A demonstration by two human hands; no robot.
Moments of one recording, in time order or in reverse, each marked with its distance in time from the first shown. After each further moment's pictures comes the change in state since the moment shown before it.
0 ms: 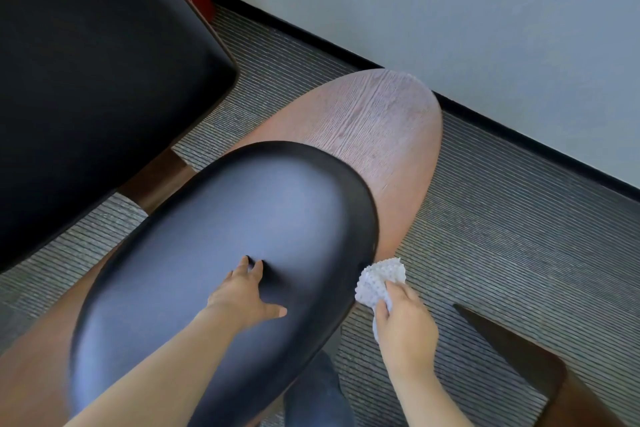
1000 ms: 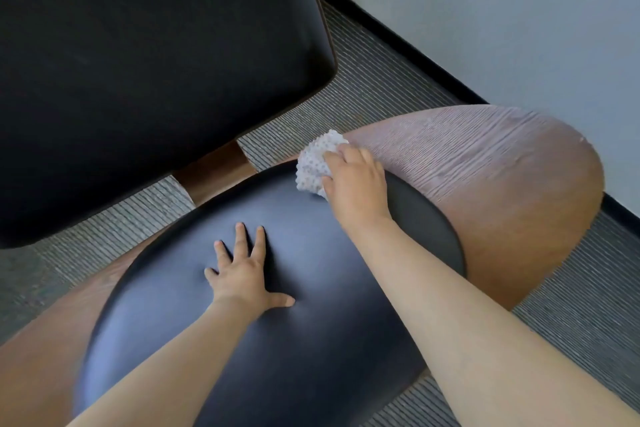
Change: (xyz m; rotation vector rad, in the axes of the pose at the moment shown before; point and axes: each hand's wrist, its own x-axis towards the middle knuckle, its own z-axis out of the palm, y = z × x) left_hand 0.070 -0.072 -0.028 -0.129 0.236 -0.227; right_hand 0.180 -0.258 0.011 -0.130 0.080 -0.749
